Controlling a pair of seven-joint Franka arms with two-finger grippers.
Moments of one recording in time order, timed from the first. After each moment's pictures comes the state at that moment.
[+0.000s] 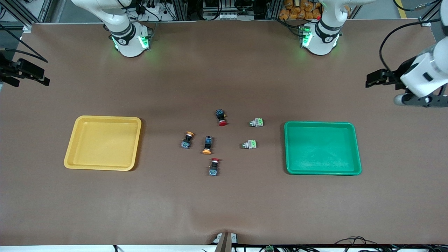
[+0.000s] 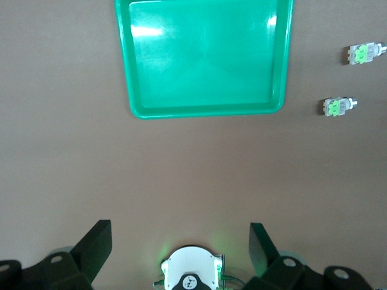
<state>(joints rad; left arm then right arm) -0.04 0.06 -0.05 -1.57 -0.02 1.42 0.00 0.01 -0.02 -0.08 -1.52 0.06 1.42 -0.06</state>
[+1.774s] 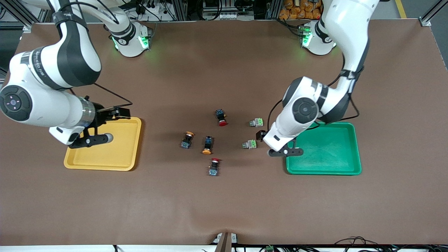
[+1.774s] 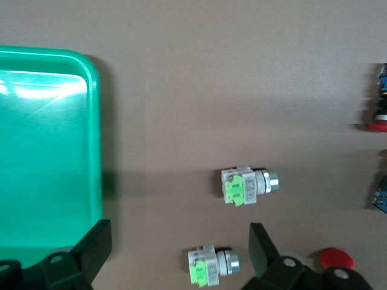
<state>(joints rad) -0.43 0.56 -0.09 -1.63 -0.04 2.19 -0.48 0.26 0.32 -0.07 -1.48 0.18 1.54 0.05</state>
